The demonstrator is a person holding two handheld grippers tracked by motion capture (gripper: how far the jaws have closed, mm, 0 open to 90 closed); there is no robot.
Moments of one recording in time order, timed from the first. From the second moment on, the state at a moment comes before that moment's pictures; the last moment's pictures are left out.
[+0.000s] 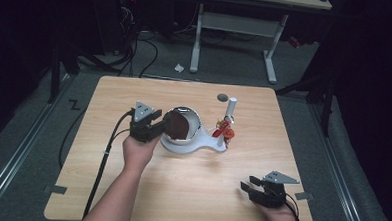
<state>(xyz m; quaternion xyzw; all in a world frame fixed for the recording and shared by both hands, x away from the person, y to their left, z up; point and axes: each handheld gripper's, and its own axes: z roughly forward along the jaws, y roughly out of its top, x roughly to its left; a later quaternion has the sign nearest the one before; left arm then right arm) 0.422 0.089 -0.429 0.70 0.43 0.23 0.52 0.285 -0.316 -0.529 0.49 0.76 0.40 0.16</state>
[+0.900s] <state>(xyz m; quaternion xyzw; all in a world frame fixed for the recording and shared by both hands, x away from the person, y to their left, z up) 0.348 0.157 -0.478 0.73 0.42 0.19 0.50 0.282 -0.318 -0.529 0.50 0.76 0.39 0.17</state>
